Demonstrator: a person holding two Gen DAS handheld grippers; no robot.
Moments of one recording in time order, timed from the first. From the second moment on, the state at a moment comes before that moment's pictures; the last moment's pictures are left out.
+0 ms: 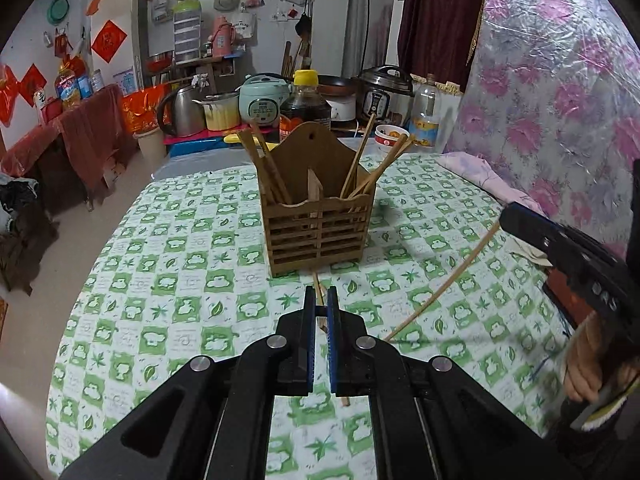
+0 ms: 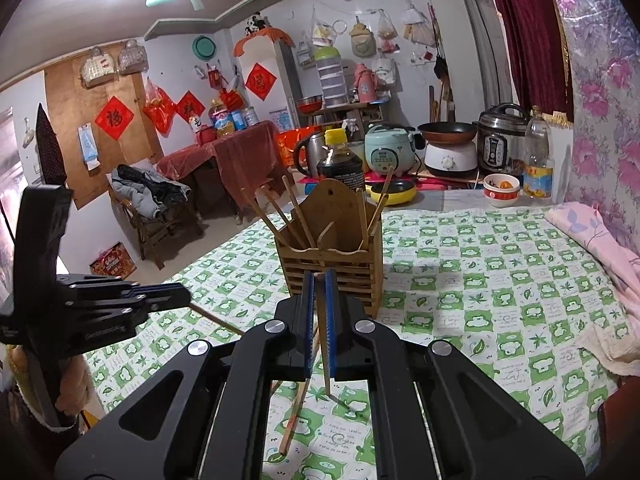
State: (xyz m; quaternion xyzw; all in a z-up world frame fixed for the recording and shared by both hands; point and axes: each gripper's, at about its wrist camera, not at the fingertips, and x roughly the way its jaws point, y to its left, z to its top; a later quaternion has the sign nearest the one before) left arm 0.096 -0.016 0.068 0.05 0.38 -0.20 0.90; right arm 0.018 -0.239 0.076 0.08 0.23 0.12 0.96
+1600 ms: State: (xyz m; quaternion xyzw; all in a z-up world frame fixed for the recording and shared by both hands) left arm 0.221 -0.029 0.145 -0.01 0.31 -0.19 0.93; right arm 0.097 -0.348 0.010 0.15 0.41 -0.03 0.90
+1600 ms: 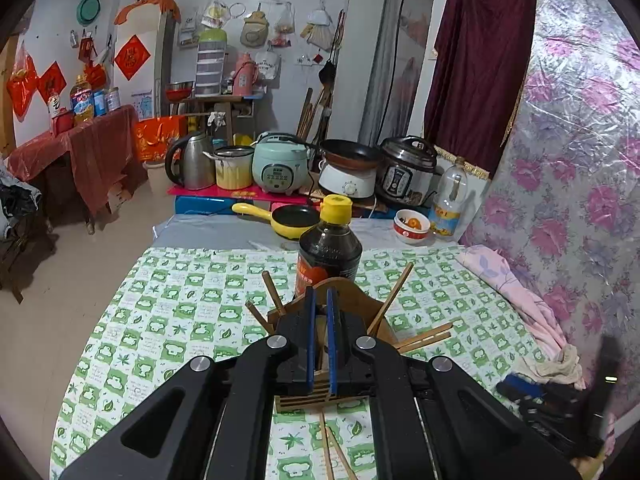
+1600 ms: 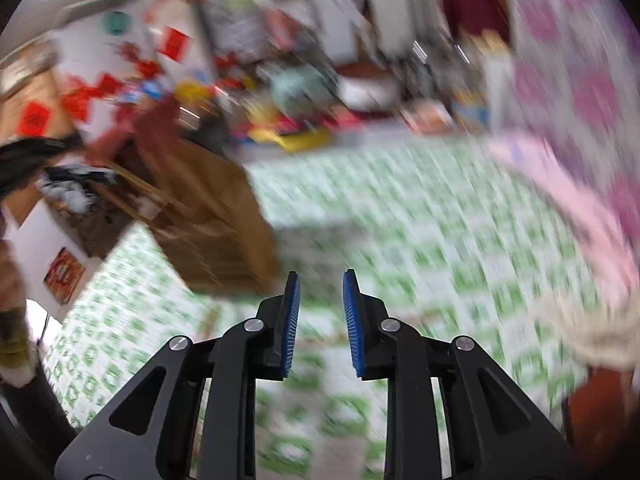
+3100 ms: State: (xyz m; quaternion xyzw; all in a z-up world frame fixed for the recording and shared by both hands) left arm 0.232 -0.024 0.140 -0.02 0.31 -0.19 0.93; right arm 0.108 -0.245 0.149 0.11 0.07 0.03 0.99
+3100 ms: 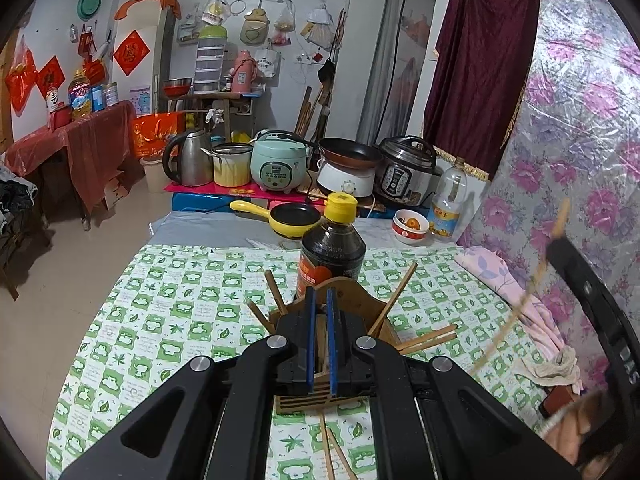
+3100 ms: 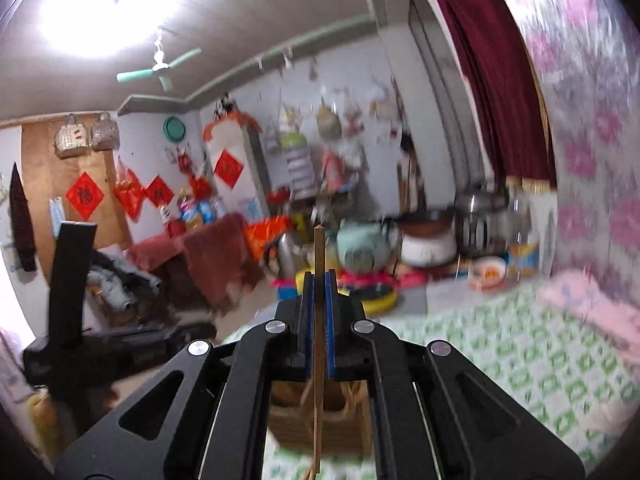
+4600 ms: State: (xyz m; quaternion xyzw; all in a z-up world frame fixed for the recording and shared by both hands) left arm 0.230 -0.015 0.116 -0.04 0.32 -0.15 0.94; right arm 0.103 -0.226 0.116 0.10 0.09 0.03 0.99
